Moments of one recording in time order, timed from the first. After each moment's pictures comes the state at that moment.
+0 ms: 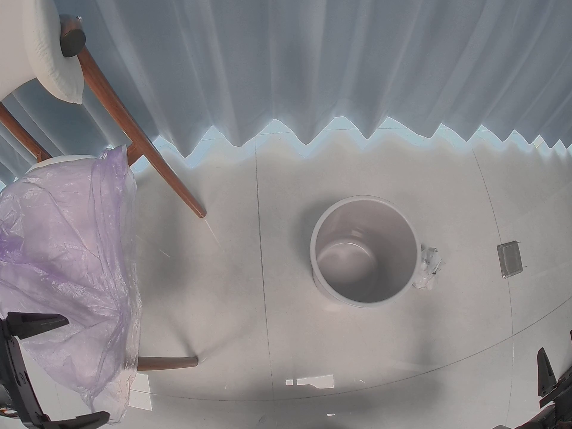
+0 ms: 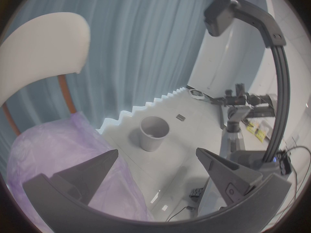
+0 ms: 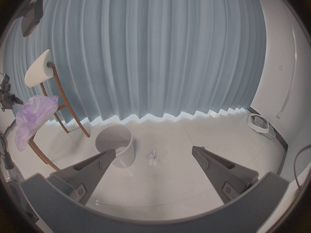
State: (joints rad) left arm -0.27 0.57 -0.47 0.12 -0.54 0.38; right arm 0.00 0.02 -0.02 -0.01 -0.03 0.01
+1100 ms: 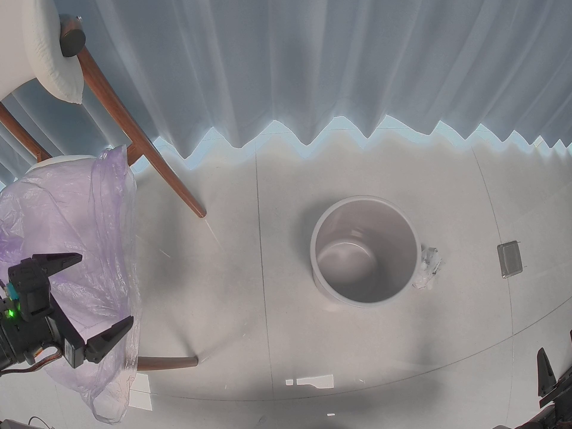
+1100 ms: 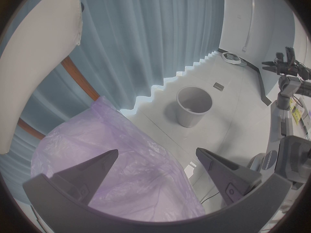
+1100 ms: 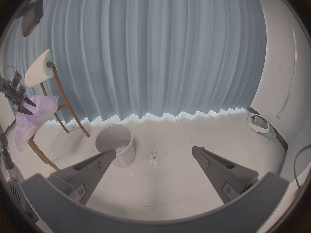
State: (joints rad) left arm -0.53 0.95 -0.56 -0.01 0.17 0.42; right arm 0.00 0.02 -0.02 0.00 -0.03 0.01
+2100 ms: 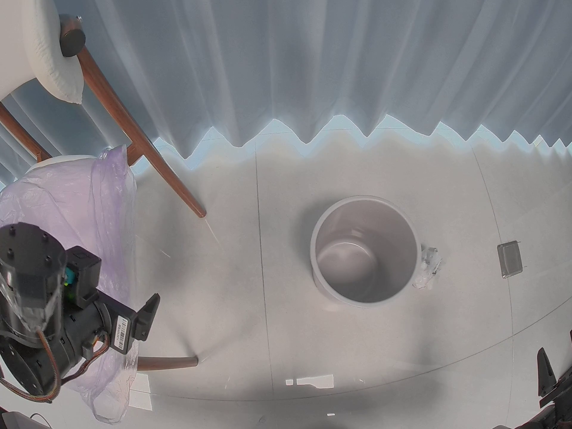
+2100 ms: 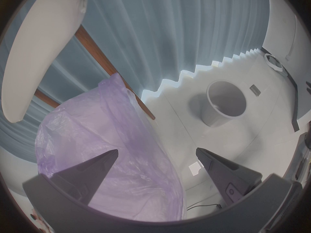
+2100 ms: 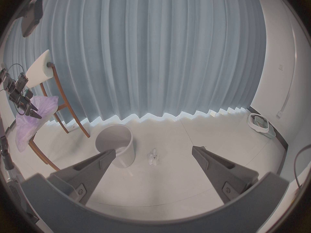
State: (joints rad) left arm -0.81 1.22 -0.66 0.03 0.74 -0.01; right arm 0.00 0.02 -0.02 0.00 -0.03 0.01
